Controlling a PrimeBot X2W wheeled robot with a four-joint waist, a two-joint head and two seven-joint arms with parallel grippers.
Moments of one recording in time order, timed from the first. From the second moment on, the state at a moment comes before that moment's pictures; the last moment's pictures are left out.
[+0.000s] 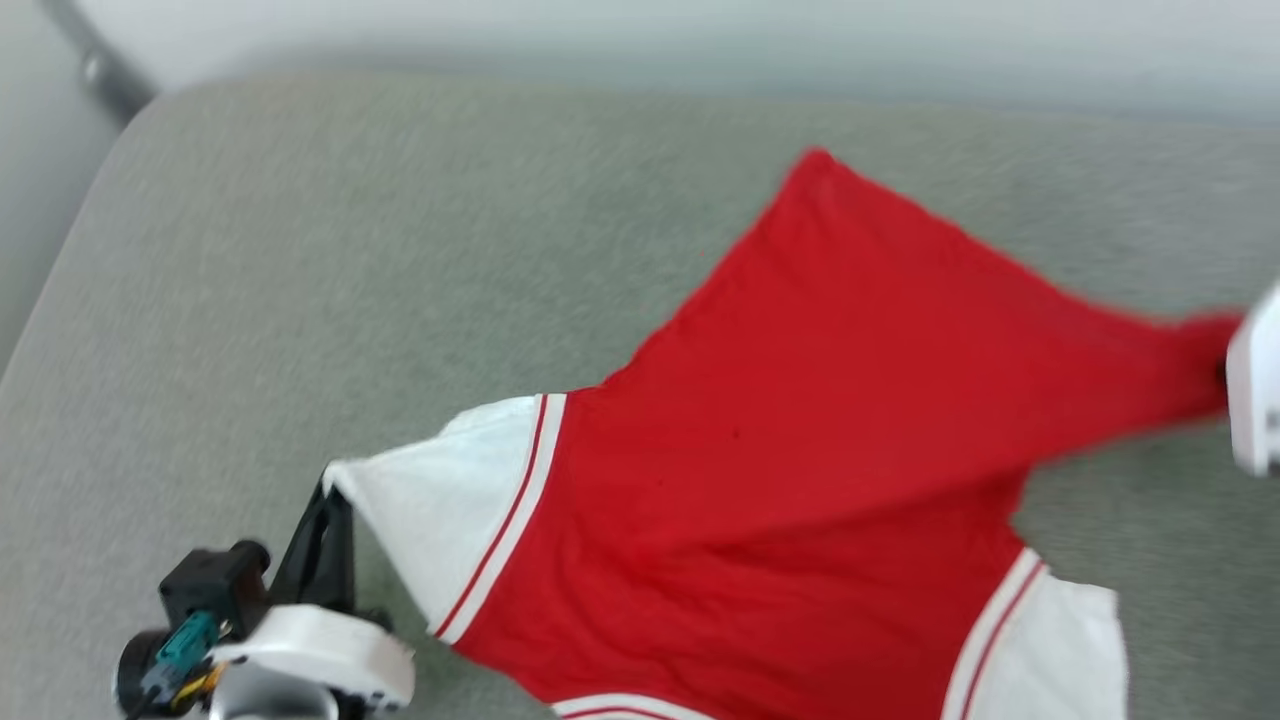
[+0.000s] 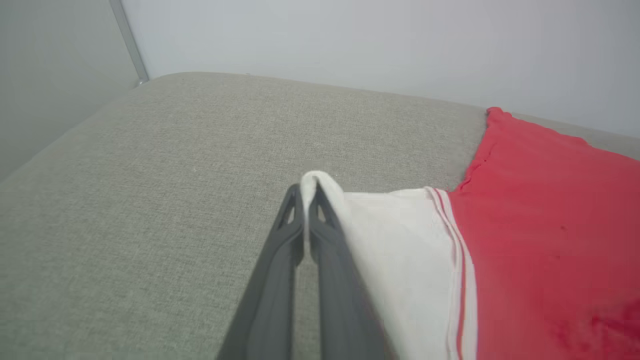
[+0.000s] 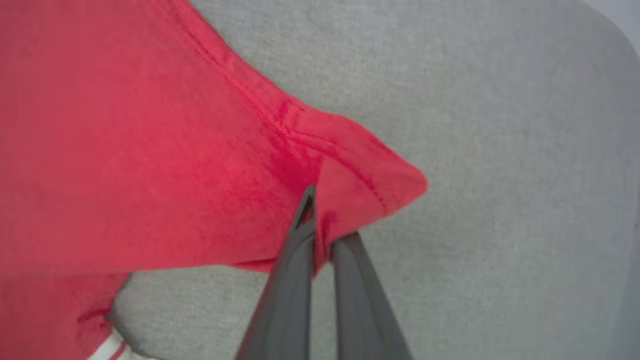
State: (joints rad) left arm -0.04 0.33 -0.24 0.03 -0.49 0.19 -0.18; right arm -0.63 -0.54 0.14 0.45 0.41 0.13 0.85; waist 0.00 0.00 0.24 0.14
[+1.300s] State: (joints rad) left arm -0.02 0.37 -0.26 -0.10 -0.50 0.23 -0.09; right arm -0.32 -0.40 0.04 0.19 0.57 0.13 0.48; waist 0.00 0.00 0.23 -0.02
